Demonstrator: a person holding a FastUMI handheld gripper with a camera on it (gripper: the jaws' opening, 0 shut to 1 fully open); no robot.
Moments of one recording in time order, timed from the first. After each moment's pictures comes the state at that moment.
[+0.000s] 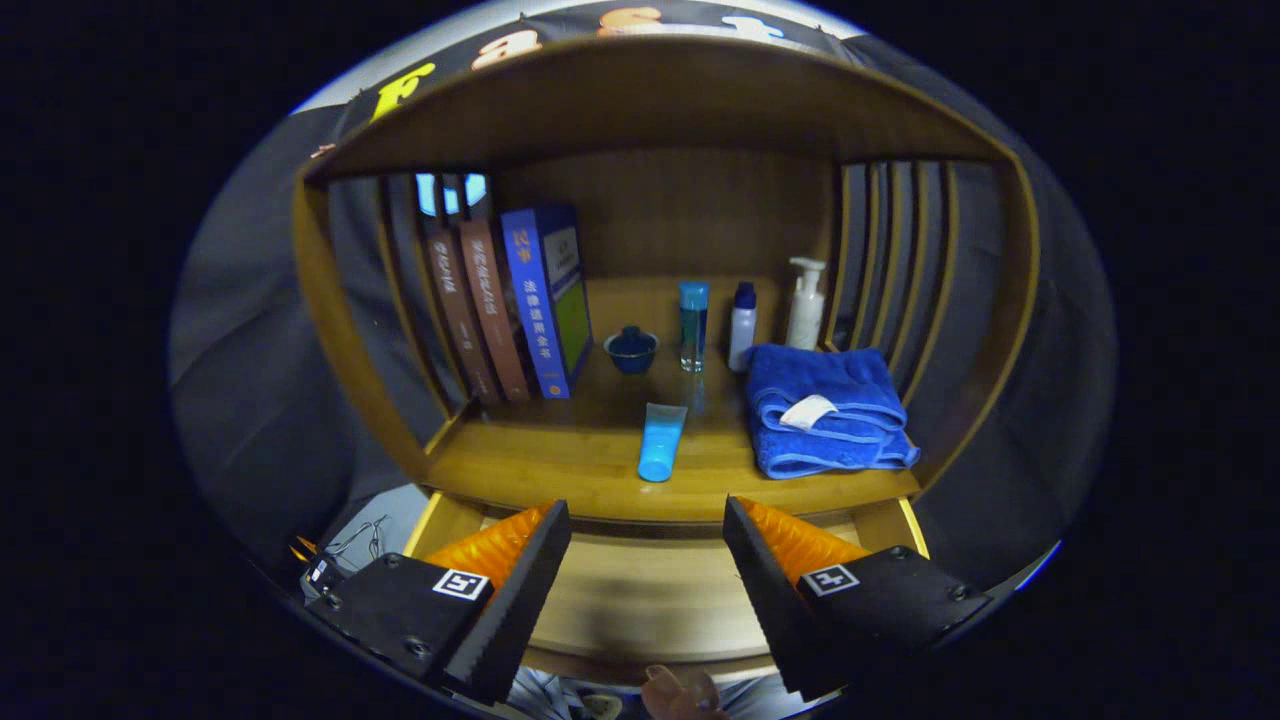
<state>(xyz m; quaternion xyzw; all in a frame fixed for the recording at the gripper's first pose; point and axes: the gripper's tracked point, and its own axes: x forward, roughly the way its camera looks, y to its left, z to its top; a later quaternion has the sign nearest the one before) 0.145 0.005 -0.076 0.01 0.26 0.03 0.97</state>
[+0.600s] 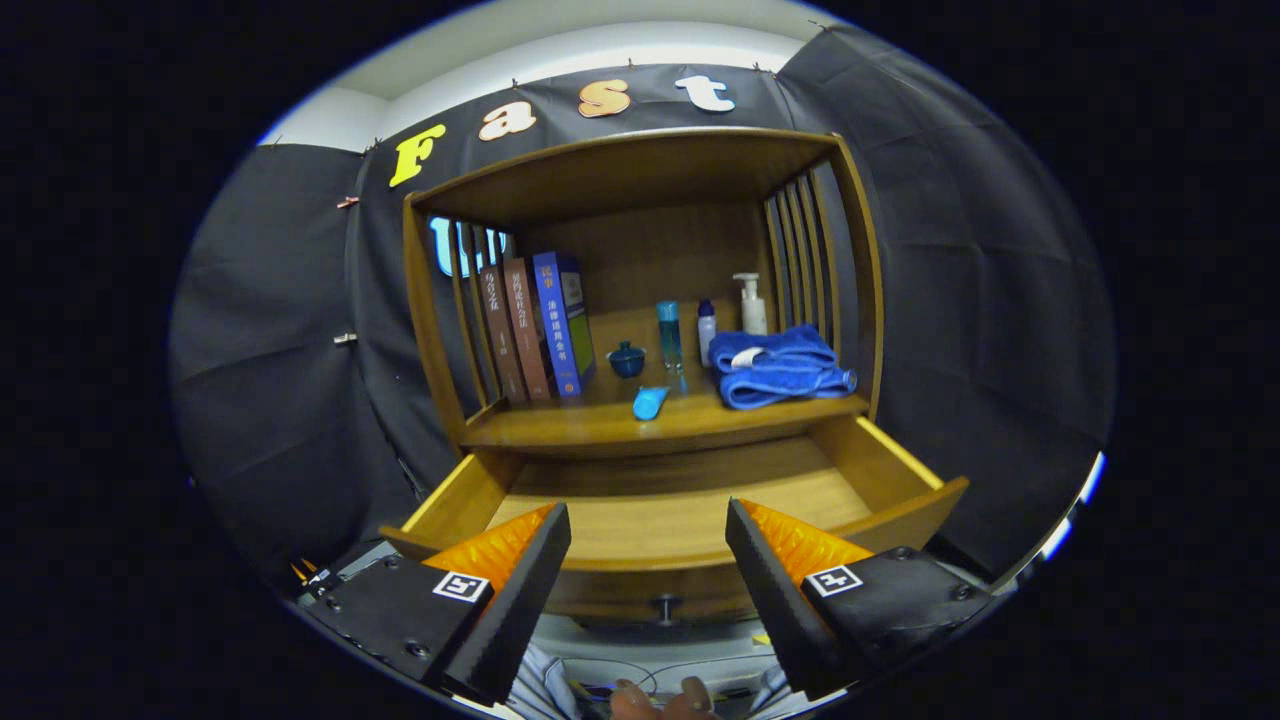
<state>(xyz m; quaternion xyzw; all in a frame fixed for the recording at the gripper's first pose) -0.001 0.001 -0.146 0.06 0.16 0.01 0.99</state>
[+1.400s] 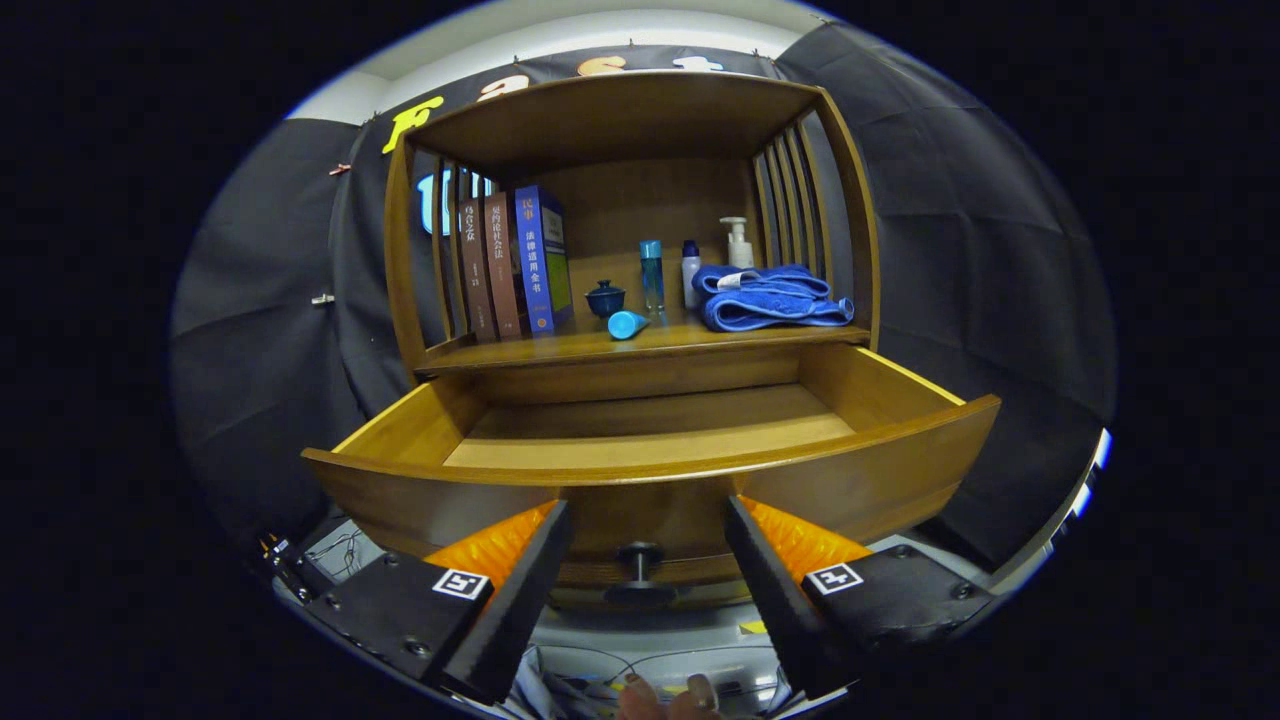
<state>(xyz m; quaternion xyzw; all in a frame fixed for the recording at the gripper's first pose) 0.004 -0.013 -0.220 0.03 0.17 -0.01 0.99</state>
